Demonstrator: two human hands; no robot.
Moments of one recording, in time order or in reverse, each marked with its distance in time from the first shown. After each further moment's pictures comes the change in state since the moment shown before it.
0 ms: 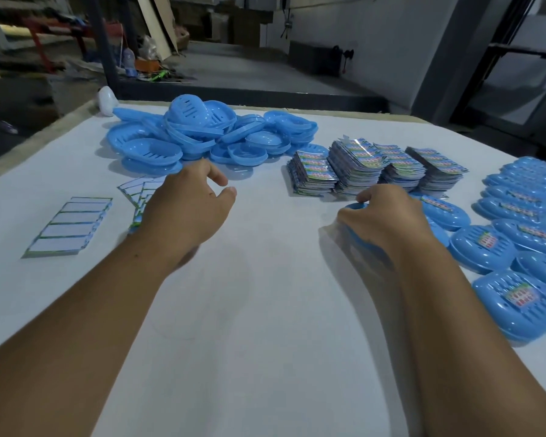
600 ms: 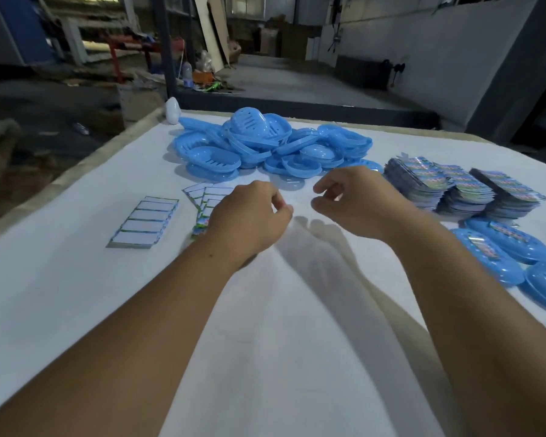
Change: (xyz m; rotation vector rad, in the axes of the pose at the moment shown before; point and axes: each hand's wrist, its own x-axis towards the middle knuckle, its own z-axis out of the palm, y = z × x) left_hand 0.005 -0.005 -0.002 0.128 -0.087 0.010; right_hand 0.010 -0.094 0.025 0.083 -0.171 -0.573
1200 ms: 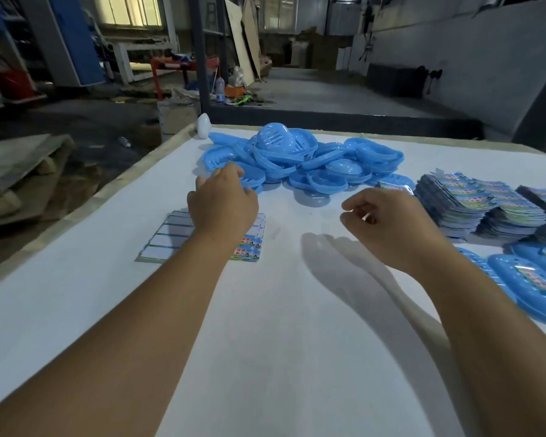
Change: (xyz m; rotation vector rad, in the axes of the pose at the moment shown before) left_hand 0.044 -0.053 -0.012 0.180 0.436 -0.169; right_hand -0.003 0.020 0.016 0.151 0.126 -0.057
